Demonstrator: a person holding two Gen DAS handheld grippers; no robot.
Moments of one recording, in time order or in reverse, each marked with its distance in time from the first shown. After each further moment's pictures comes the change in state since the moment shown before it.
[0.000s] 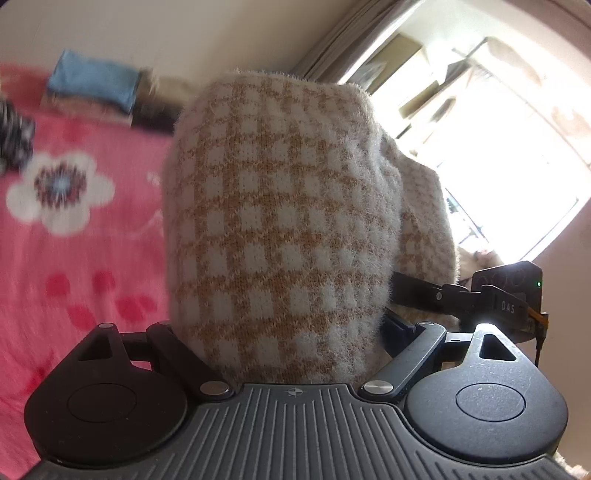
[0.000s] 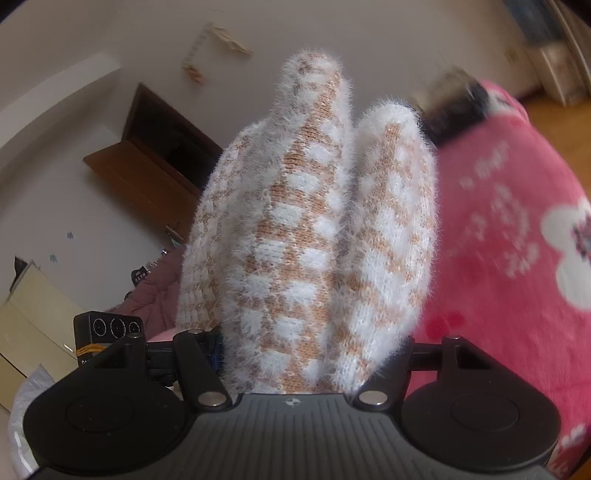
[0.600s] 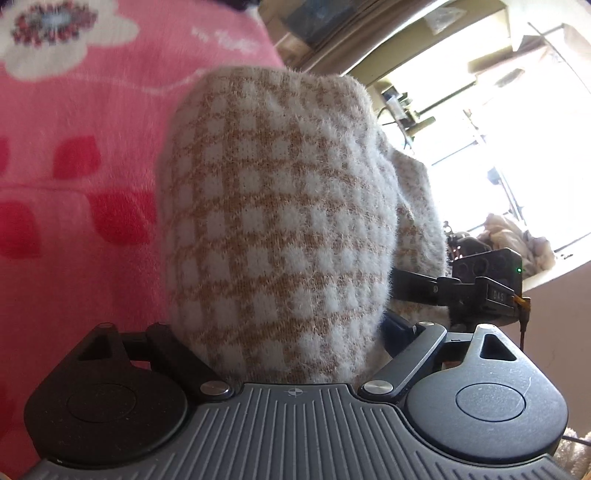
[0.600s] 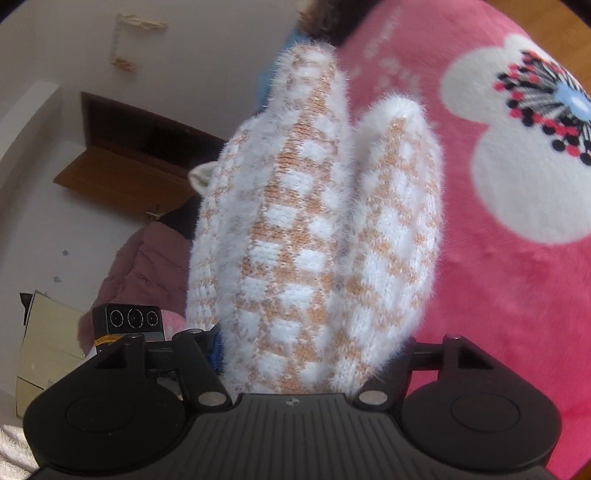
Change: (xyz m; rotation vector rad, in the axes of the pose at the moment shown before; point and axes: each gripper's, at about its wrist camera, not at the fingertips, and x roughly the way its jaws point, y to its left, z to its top) left arm 0.200 0.114 -0.070 -0.178 0.228 0.058; right arm 0.101 -0.270 -0.042 0.264 0.200 0.083
